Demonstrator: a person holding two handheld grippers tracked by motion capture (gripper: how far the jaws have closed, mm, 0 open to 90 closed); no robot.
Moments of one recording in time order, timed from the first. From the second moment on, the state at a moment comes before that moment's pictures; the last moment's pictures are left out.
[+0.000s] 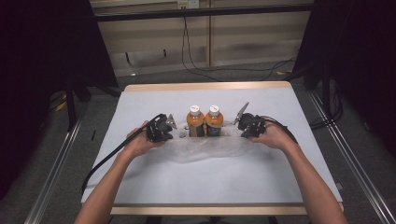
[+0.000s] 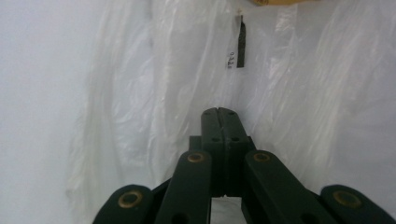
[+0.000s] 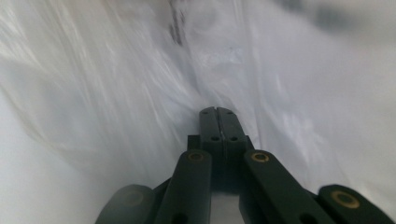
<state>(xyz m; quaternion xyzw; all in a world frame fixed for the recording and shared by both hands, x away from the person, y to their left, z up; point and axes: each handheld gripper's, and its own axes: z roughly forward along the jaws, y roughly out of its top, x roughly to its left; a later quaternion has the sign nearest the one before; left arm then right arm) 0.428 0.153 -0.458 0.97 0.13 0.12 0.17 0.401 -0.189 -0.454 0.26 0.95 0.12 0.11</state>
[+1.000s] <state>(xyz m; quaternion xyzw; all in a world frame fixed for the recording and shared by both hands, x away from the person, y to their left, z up) 0.447 0.165 -0.458 0.96 0.16 0.11 0.18 0.393 -0.258 -0.457 0.31 0.93 0.16 0.11</state>
